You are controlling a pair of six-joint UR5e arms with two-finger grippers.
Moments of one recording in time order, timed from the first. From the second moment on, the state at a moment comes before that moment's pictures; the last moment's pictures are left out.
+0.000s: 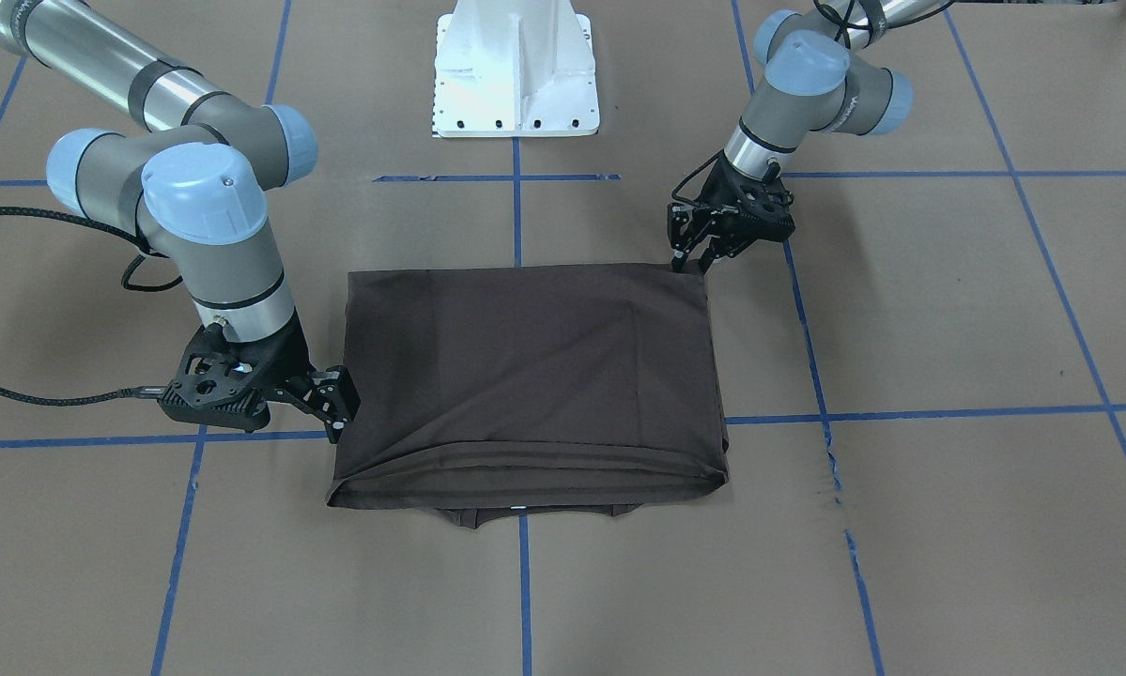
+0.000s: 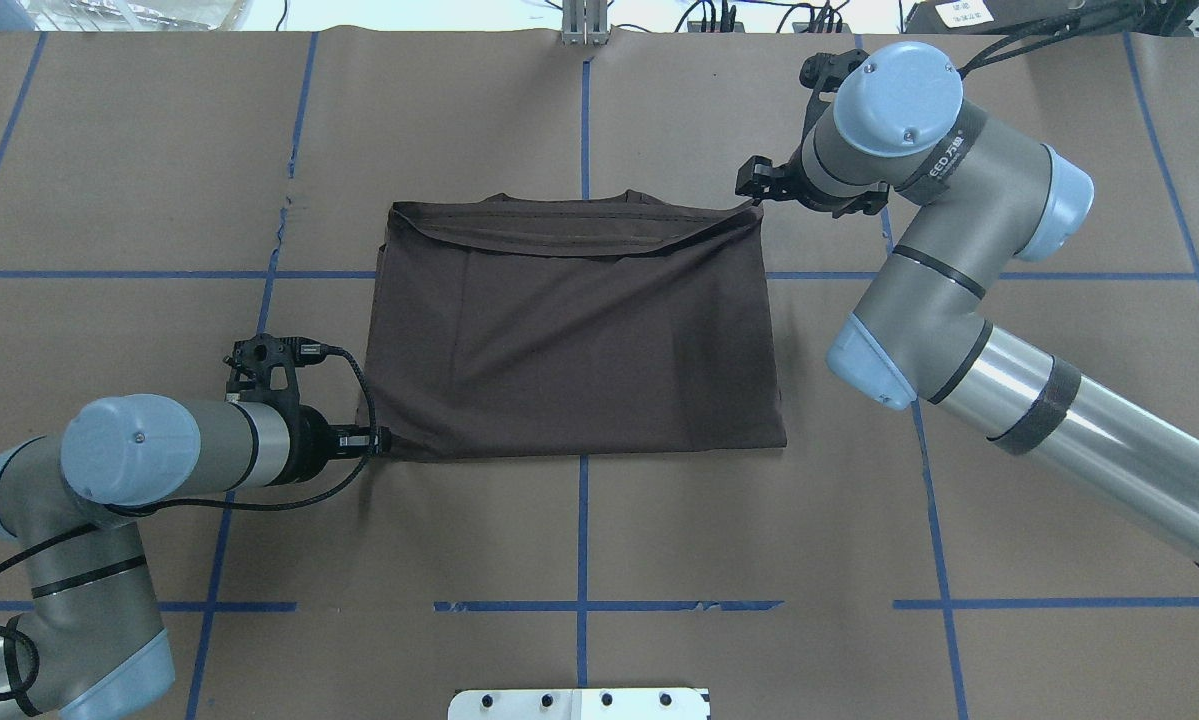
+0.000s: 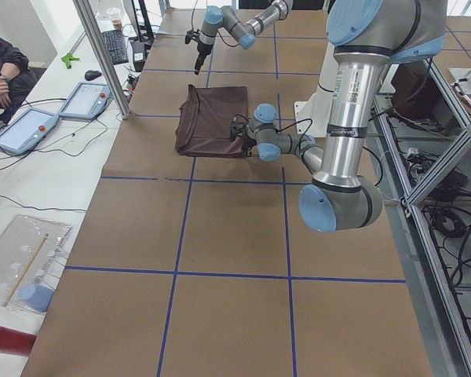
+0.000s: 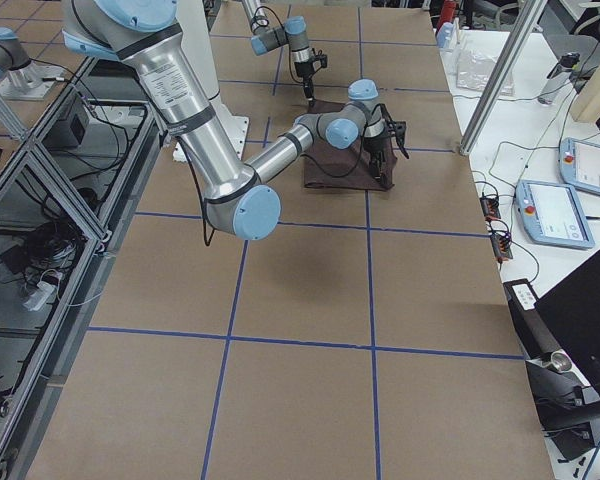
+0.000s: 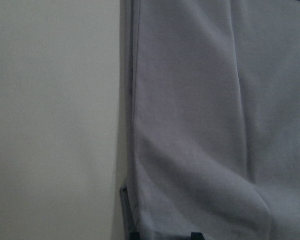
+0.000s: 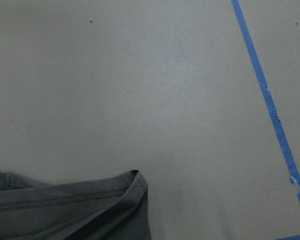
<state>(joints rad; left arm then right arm) -0.43 -1.74 -1.80 -2.26 -1.67 -1.33 0.79 -0.98 1.55 -1.37 1.77 1.19</state>
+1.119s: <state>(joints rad) -0.62 -1.74 -1.71 -2.25 -1.66 -1.05 0.79 -0.99 1.57 -1.37 1.77 1.19</state>
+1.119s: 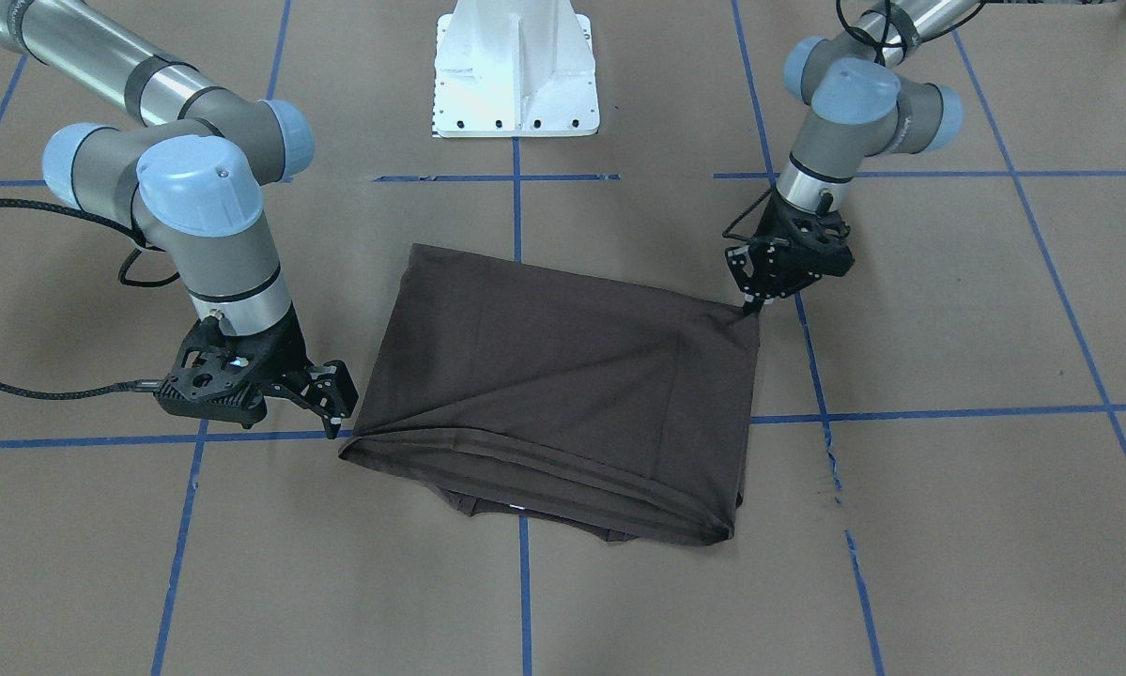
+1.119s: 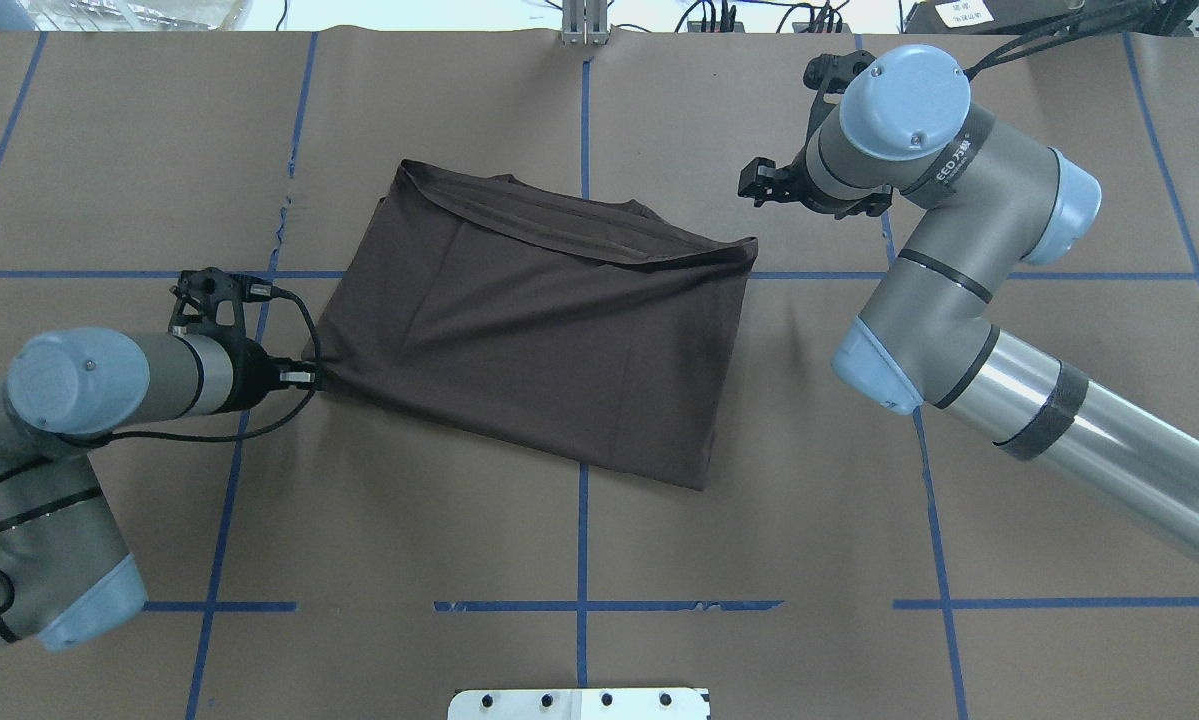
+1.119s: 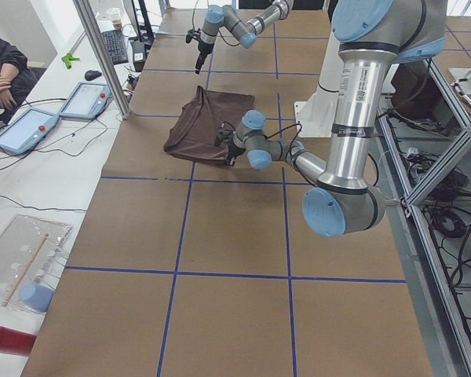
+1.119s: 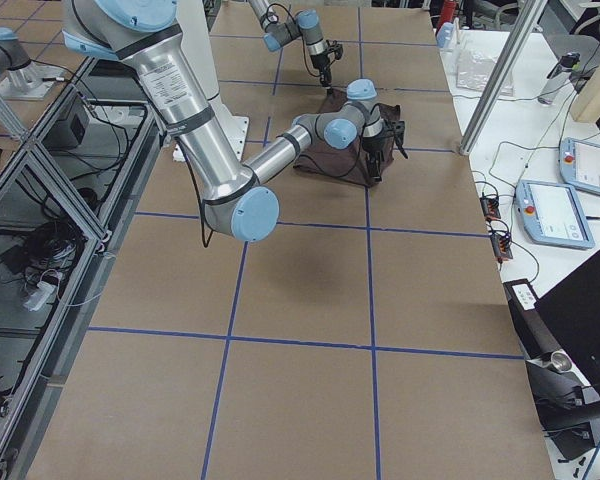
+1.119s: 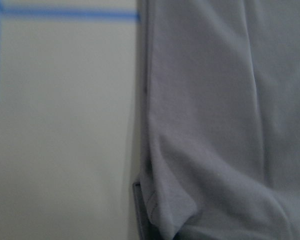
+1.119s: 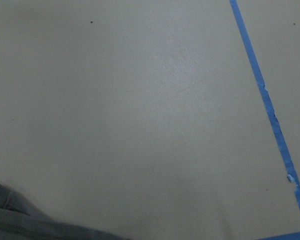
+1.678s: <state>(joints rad) -0.85 -2.19 -1.14 -2.26 -1.66 -0.87 0.78 -0.99 1.58 -1.37 1.77 1.19</state>
